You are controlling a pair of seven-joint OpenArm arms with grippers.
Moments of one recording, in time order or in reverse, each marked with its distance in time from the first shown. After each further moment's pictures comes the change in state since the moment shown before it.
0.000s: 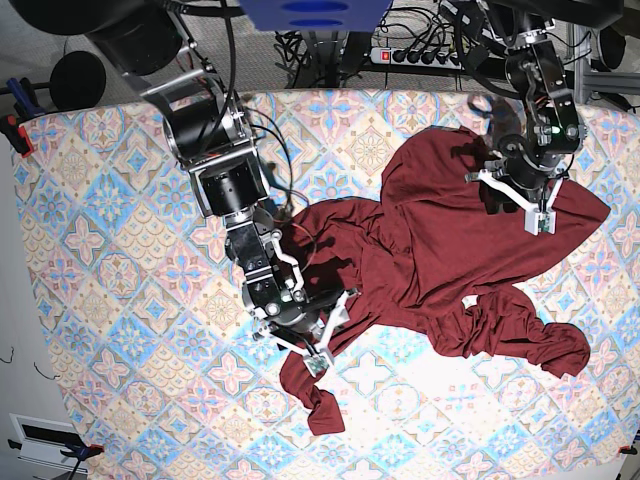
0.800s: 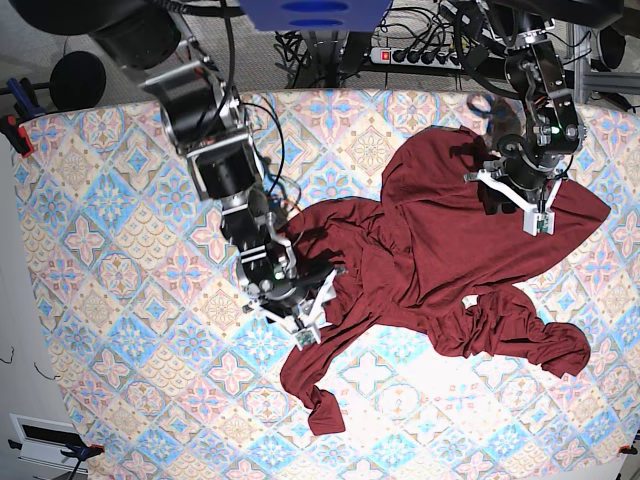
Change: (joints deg) left arm -0.1 0.0 0.0 0.0 0.0 0.0 -0.1; right arm -4.7 0.6 0.1 0.2 0.0 -0.5 2.3
